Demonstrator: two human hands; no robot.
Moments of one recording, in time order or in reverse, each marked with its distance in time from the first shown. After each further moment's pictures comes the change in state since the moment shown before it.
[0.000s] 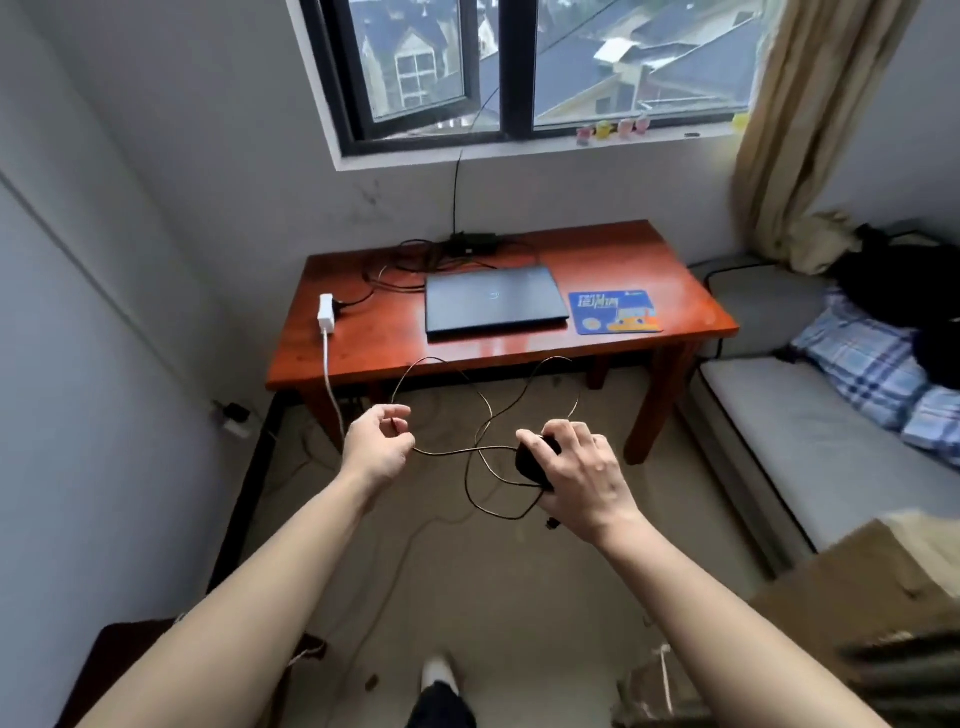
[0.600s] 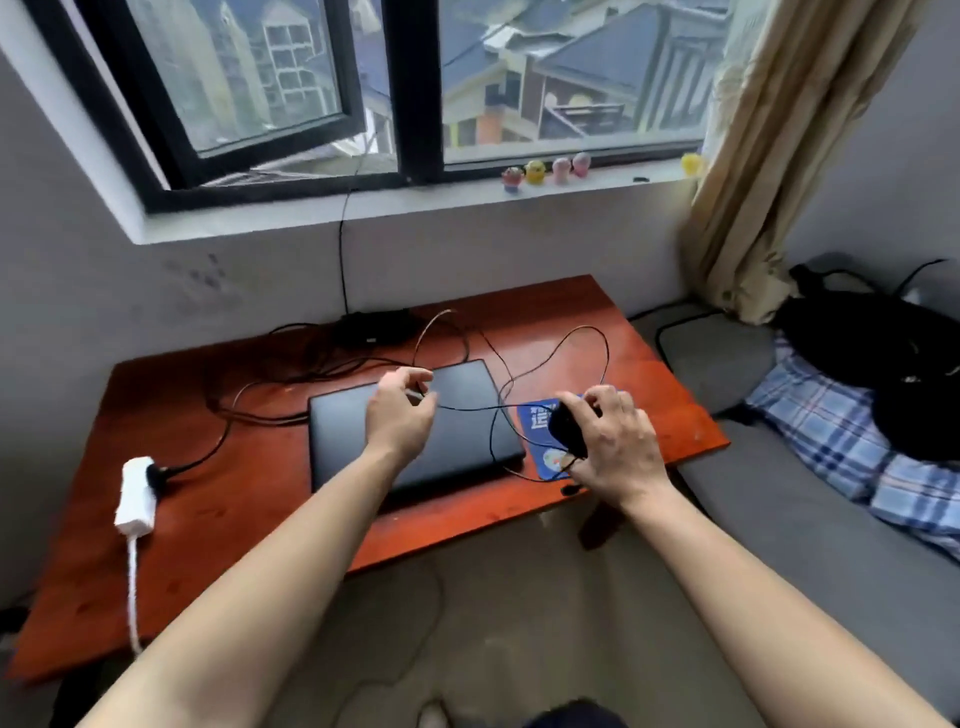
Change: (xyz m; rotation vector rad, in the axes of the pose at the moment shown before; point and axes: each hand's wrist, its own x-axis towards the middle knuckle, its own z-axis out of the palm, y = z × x) left_hand 0.441 0.166 0.216 0.134 -0.075 0.378; right_hand 0.375 0.259 0.016 -0.044 0.108 0.356
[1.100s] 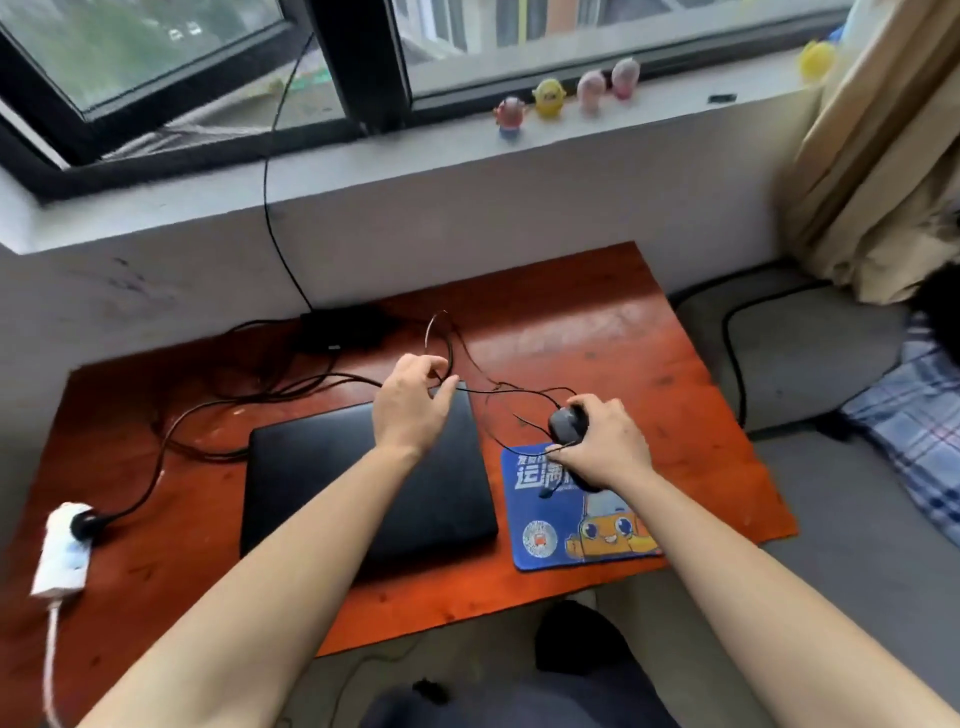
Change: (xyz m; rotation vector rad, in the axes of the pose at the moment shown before) left_hand 0.160 0.016 0.166 0.379 0.002 0.034; right_hand 0.203 0.136 0.138 0.463 -0.491 0.344
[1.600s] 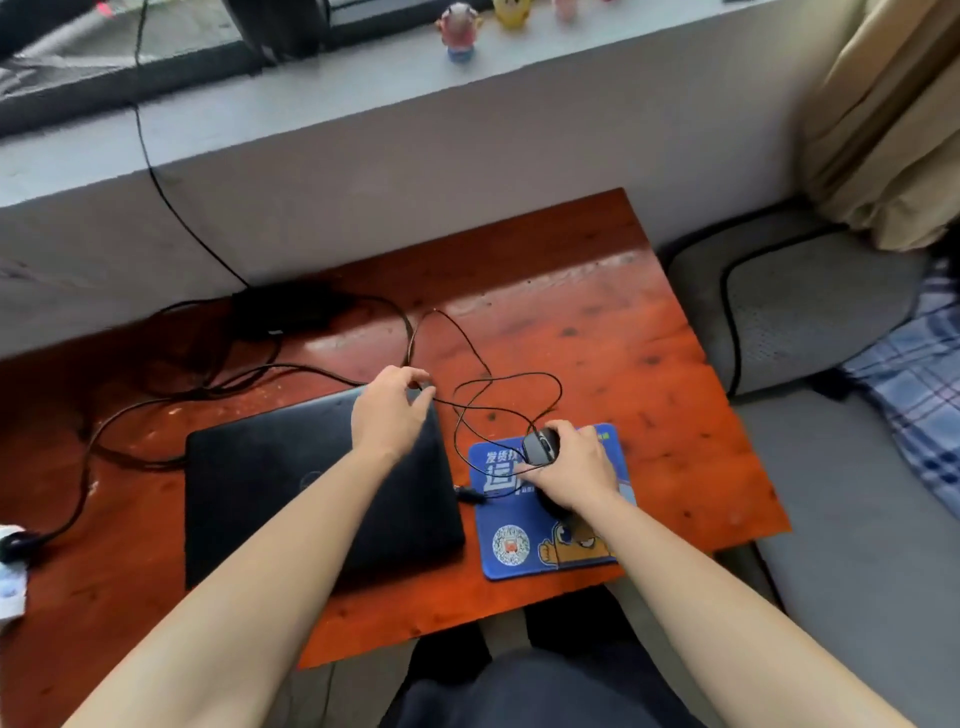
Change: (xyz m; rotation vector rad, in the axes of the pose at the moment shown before) left_hand 0.030 -0.019 0.072 0.117 -0.270 -0.163; right_hand 0.038 0.036 0.049 0.072 -0.205 0.204
